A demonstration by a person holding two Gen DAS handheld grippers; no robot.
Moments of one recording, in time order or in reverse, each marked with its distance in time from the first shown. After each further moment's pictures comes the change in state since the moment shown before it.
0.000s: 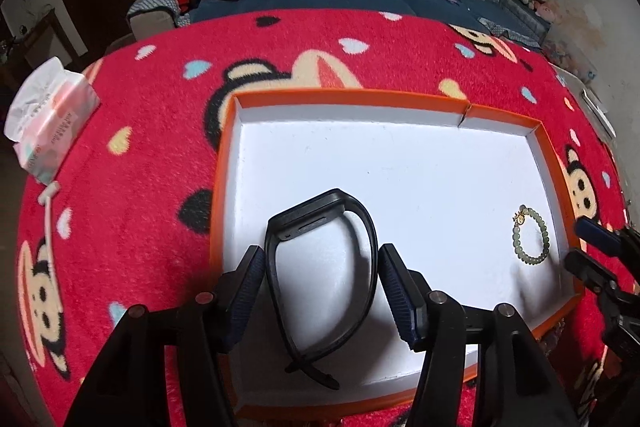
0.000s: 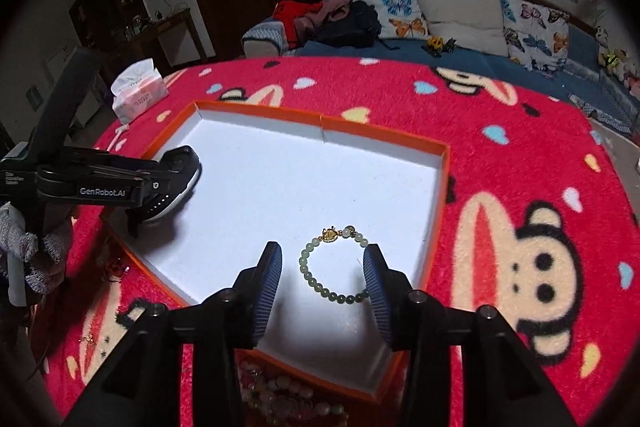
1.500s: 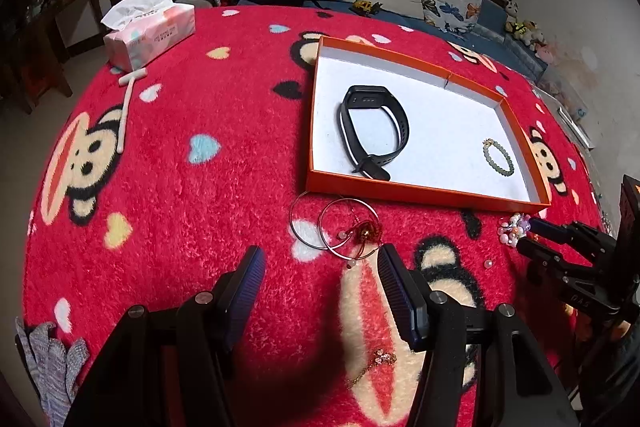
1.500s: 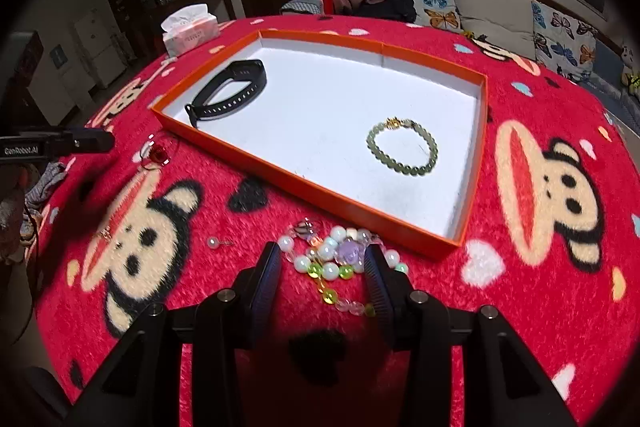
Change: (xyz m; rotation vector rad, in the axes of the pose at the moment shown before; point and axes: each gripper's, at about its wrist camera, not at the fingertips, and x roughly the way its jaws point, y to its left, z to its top) left arm -0.094 0.056 -0.157 -0.131 -0.087 -0.054; right arm -0.013 0.034 -0.073 -0.118 0.060 0.062
